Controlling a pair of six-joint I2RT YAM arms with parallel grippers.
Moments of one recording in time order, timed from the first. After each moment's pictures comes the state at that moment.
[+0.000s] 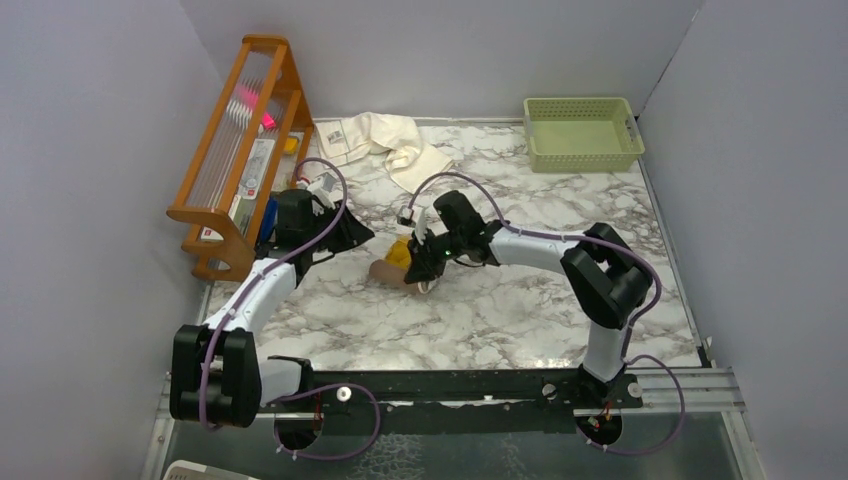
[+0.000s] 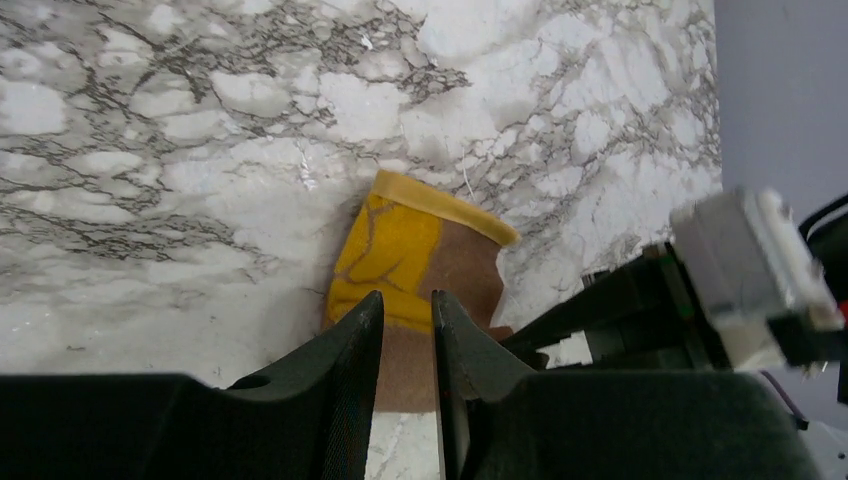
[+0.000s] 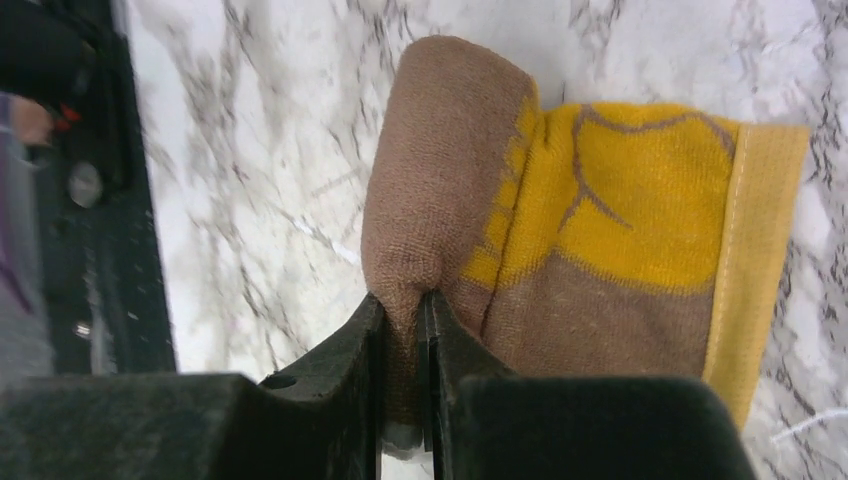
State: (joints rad) left arm -0.12 1.22 0.68 -0.06 0.48 -0.52; right arm 0.80 1.85 1.09 -0.01 -0.63 -0.12
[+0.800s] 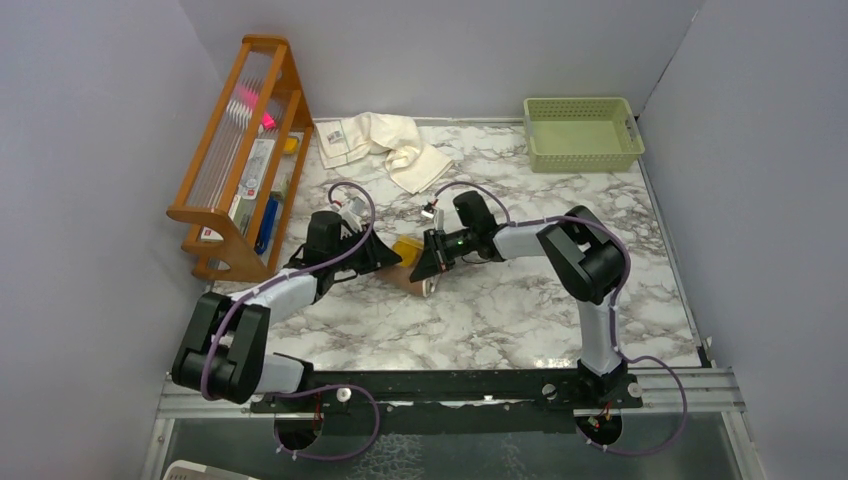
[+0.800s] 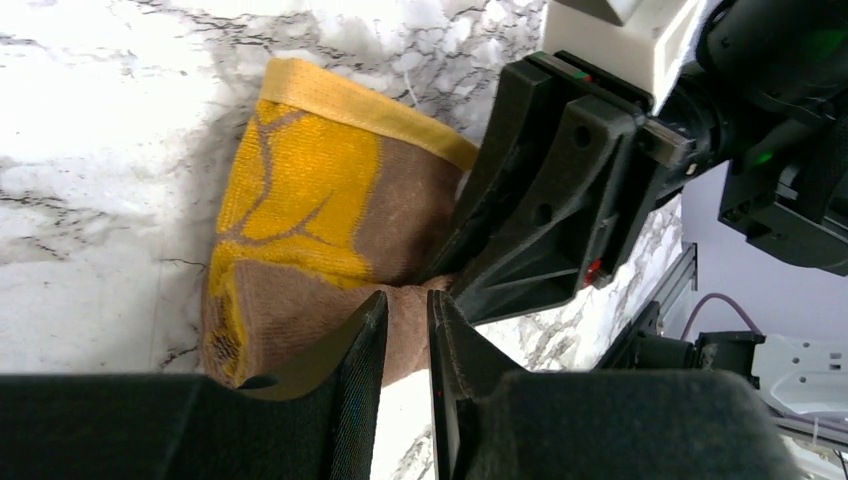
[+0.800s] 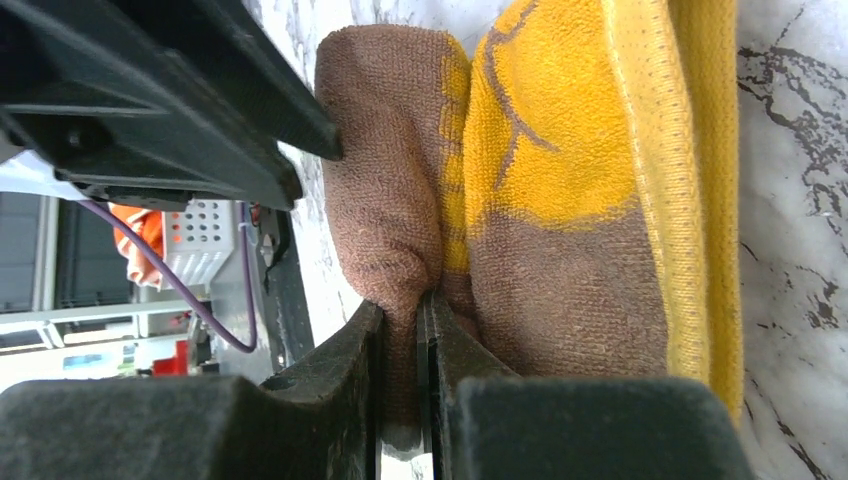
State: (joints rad) left arm -0.28 1.32 0.50 0.24 0.55 -0.67; right arm 0.63 2.06 1.08 0.26 -0.97 0.43
